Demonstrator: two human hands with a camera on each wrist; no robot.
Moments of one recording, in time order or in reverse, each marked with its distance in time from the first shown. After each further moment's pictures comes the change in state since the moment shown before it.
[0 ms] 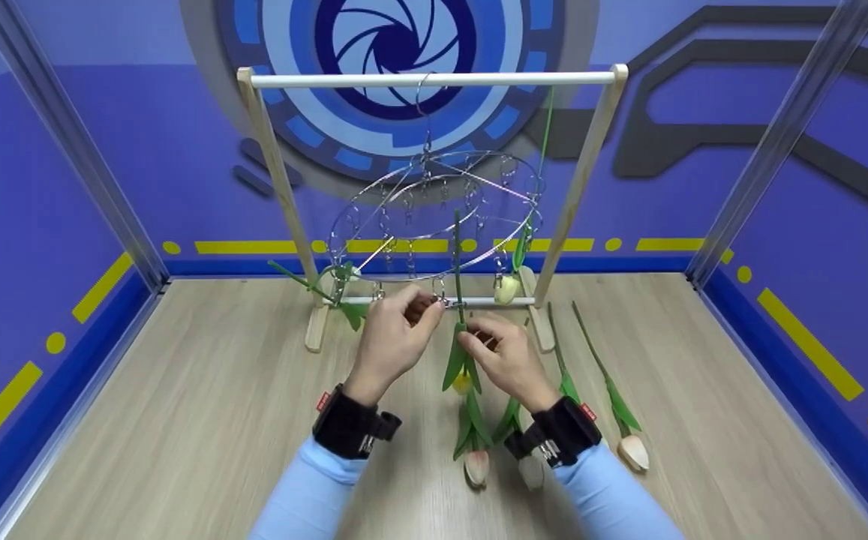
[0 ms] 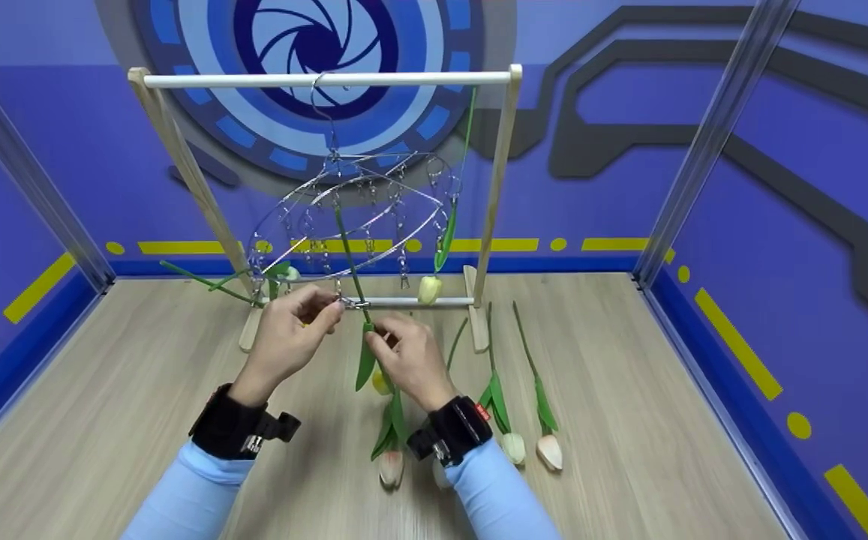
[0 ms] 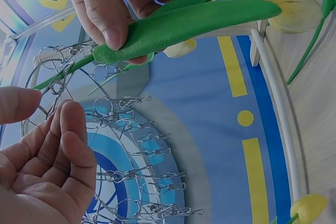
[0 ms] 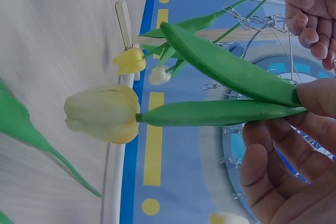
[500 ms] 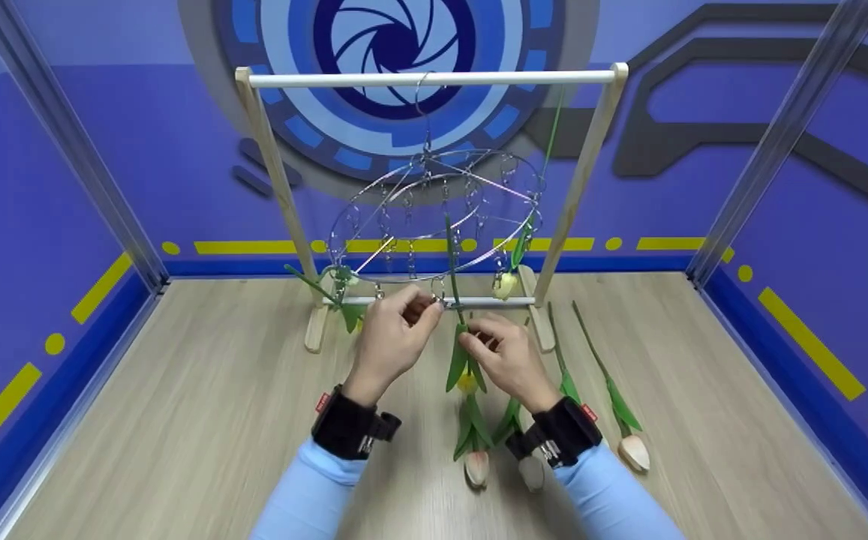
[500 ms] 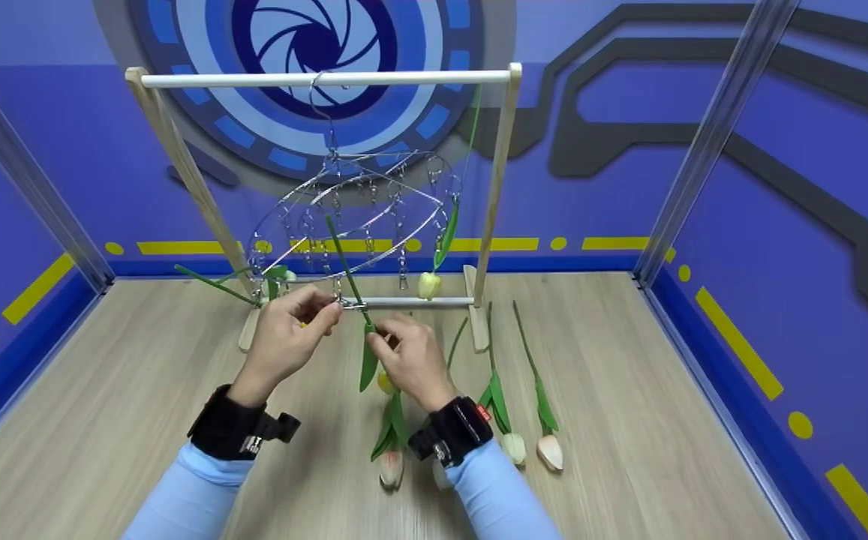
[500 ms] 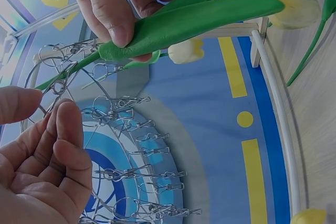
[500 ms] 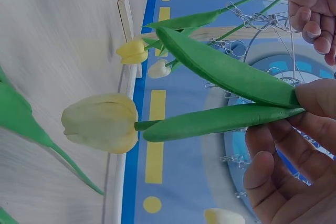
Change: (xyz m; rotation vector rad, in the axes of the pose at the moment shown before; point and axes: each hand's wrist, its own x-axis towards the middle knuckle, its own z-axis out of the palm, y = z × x) left_hand -0.001 -0.001 -0.001 0.014 0.009 -0.012; right_hand -0.001 0.002 -0.001 -0.032 0.004 0.005
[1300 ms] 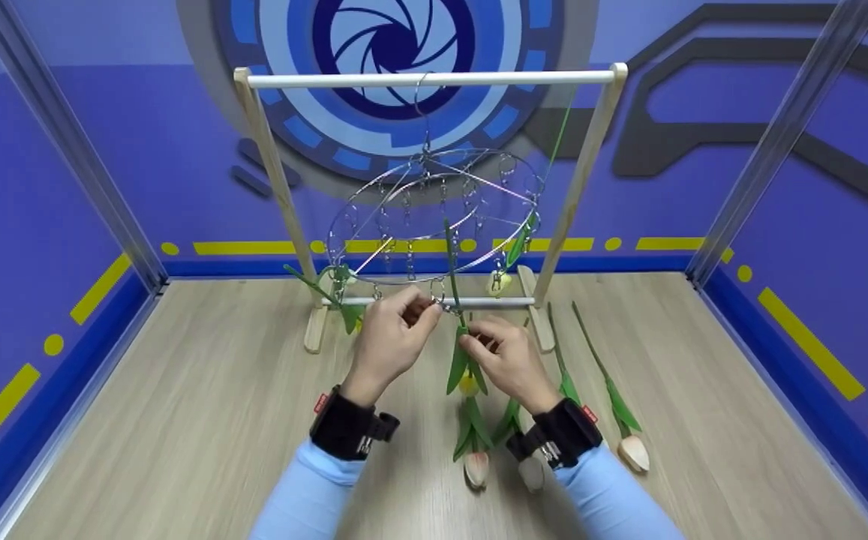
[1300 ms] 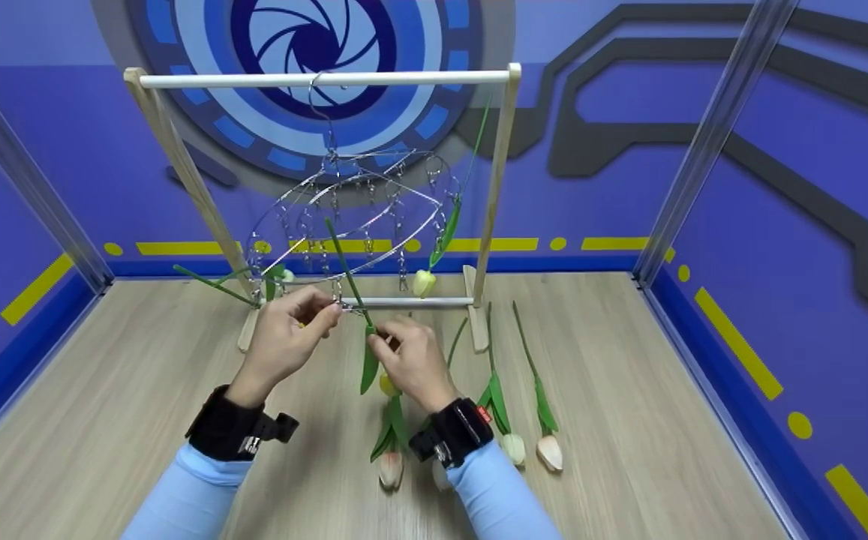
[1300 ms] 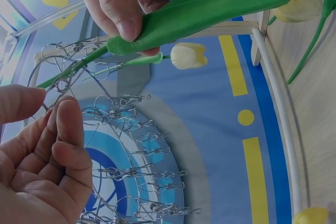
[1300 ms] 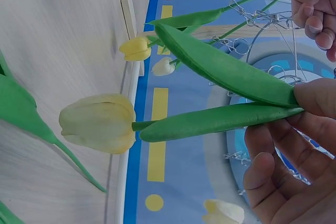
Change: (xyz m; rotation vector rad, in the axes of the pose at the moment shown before) left_hand 0.001 -0.002 -0.001 0.002 -0.010 0.000; right_hand -0.001 0.002 -0.001 -0.029 -0.002 0.000
